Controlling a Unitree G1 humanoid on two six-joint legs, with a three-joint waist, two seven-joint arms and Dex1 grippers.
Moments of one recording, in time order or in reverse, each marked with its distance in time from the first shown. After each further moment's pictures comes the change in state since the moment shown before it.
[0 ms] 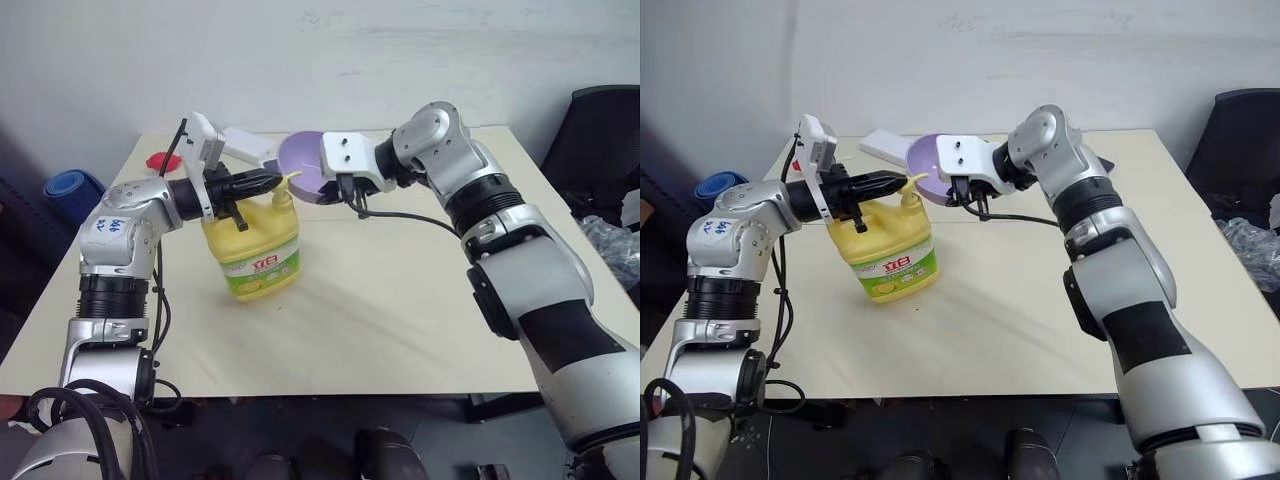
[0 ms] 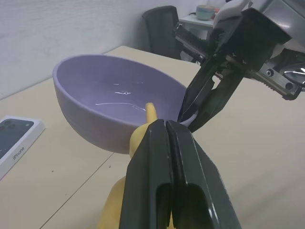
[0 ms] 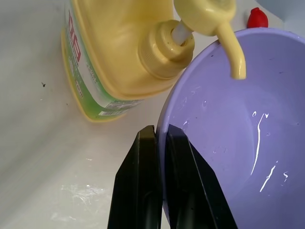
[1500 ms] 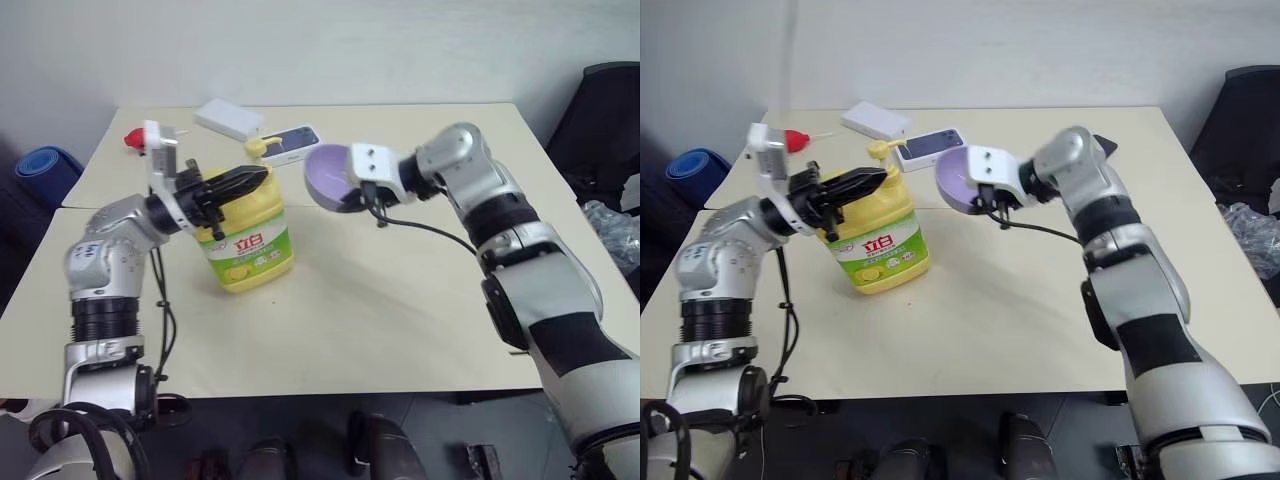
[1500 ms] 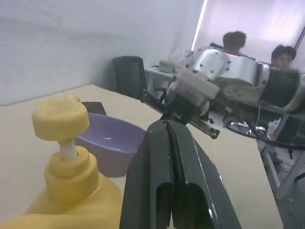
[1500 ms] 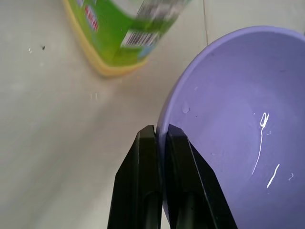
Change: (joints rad) left arm 0.199 0.072 0.187 -0.208 -0.228 -0.053 -0.183; right arm 0.235 -0.159 -0.078 -0.223 0.036 0.098 0.058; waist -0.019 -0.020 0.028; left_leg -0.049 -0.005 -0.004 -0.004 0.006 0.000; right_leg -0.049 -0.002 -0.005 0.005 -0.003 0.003
